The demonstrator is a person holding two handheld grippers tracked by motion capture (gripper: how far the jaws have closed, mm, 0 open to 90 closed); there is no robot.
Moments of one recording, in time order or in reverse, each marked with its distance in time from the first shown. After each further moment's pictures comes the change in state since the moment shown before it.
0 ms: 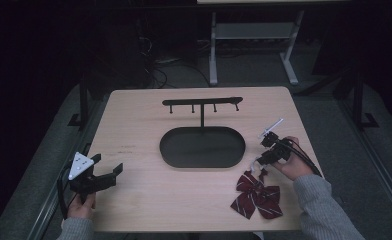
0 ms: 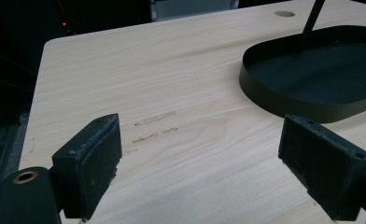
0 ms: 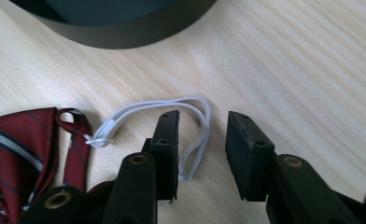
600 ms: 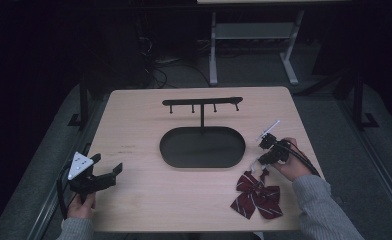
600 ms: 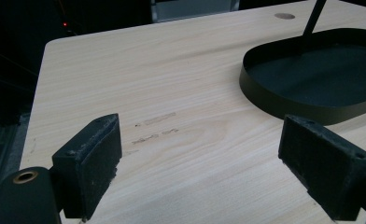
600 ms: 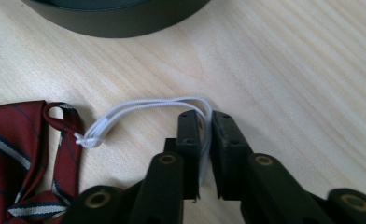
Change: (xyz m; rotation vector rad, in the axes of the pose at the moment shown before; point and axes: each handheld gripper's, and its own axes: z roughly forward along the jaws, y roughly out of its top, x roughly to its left) left arm 0.000 0.000 0.000 -0.007 0.003 -0.005; right arm 0.003 0.001 0.005 0.031 -0.013 -0.018
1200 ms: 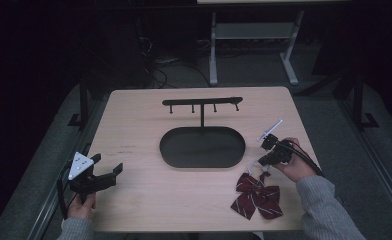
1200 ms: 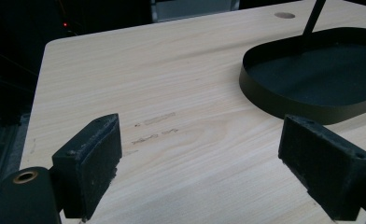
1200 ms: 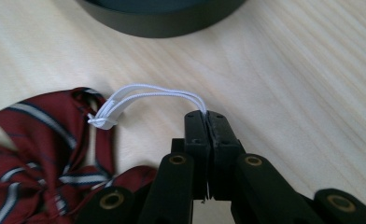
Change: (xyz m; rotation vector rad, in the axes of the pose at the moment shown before) left arm -0.001 0.000 0.000 0.003 0.001 0.004; right arm 0.007 -0.003 -0.016 -0.020 0.062 -0.043
